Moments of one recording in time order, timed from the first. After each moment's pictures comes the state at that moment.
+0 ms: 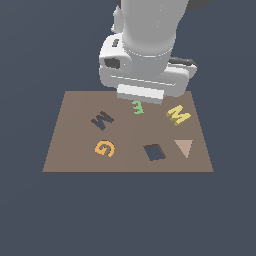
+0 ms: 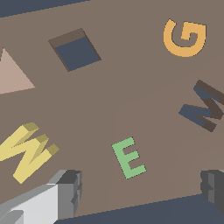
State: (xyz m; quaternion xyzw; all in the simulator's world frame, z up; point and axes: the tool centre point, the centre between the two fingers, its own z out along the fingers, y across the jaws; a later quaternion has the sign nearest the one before) arm -0.044 0.035 0.116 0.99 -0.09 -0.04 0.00
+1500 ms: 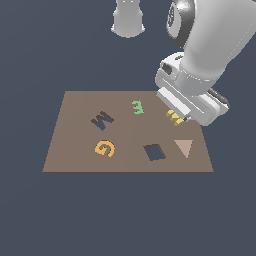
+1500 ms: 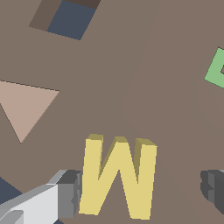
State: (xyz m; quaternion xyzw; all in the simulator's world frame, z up) arm -0.042 0.157 0.058 0.89 -0.45 0.00 0.00
